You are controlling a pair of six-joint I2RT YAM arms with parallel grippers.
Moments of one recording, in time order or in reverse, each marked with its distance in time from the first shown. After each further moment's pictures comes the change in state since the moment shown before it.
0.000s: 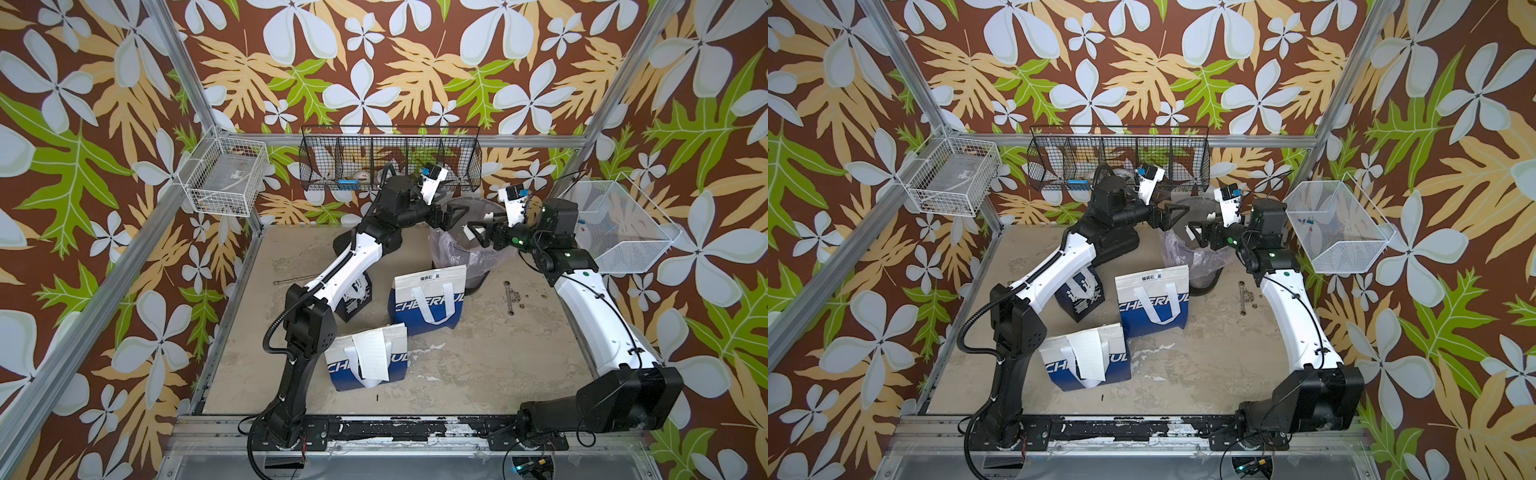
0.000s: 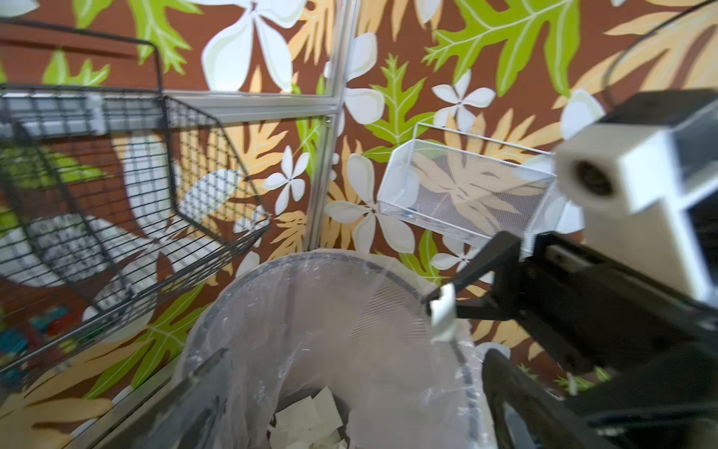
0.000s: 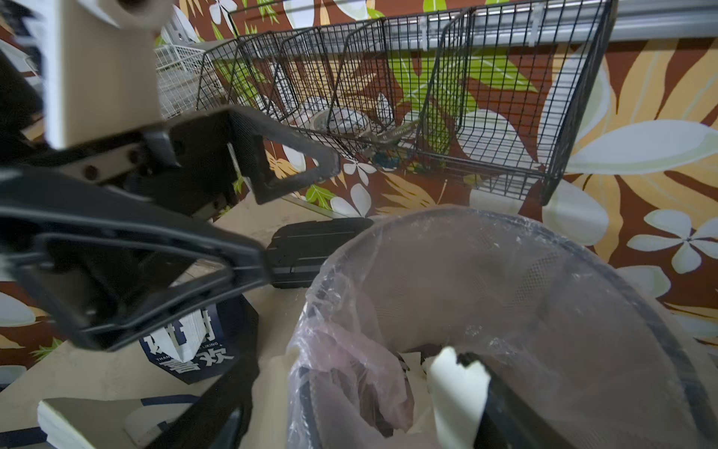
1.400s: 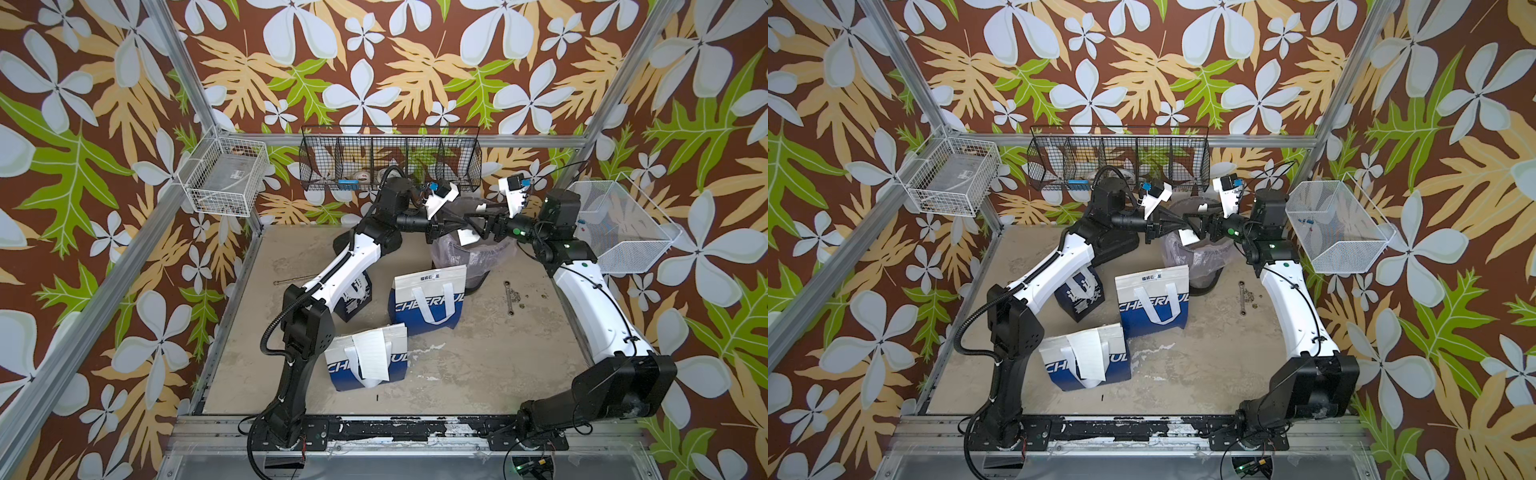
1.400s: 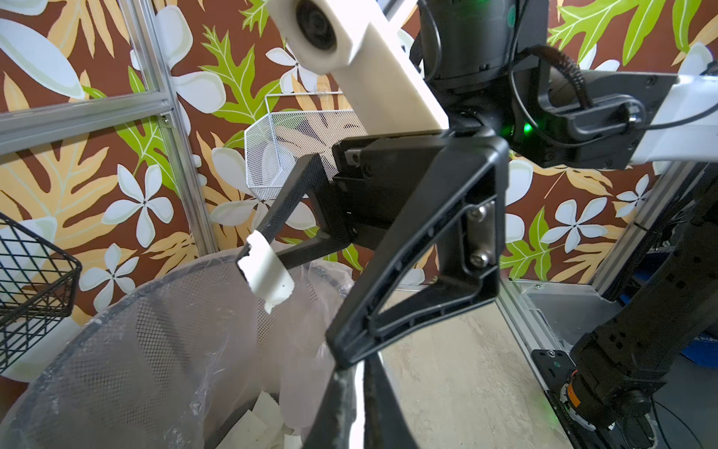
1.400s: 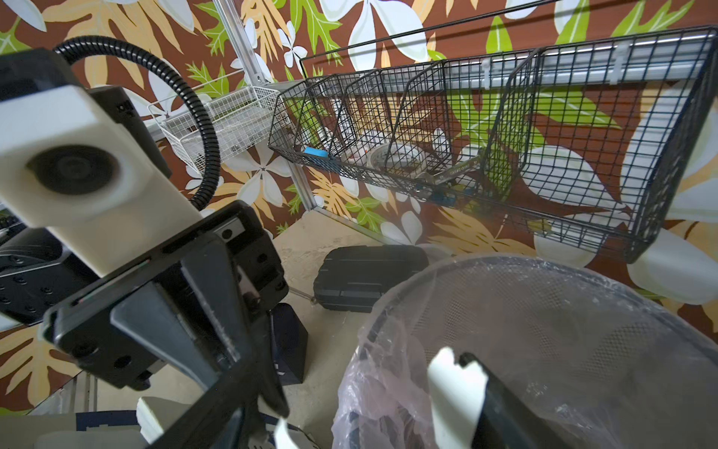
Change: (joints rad) left arm 0.004 -0.025 -0.070 -0.023 0.414 0.227; right arm -0.010 0.069 0.087 0.072 -0.214 0.088
